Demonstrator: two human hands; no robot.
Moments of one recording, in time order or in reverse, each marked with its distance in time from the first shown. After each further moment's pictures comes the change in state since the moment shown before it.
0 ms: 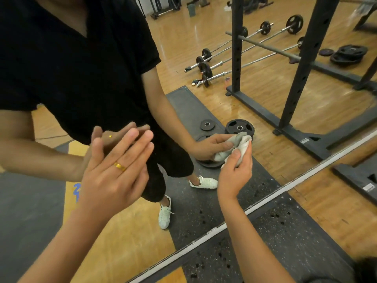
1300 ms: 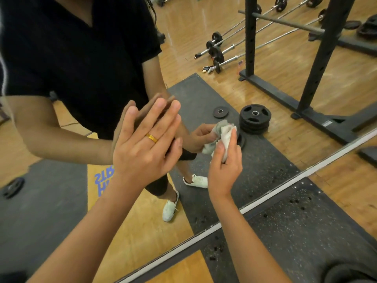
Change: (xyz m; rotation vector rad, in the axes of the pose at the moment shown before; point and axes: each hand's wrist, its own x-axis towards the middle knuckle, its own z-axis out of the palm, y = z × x) left_hand 0.000 0.000 0.011 0.116 0.151 0.014; right_hand -0.092 -0.009 0.020 0.012 -0.135 -0.176
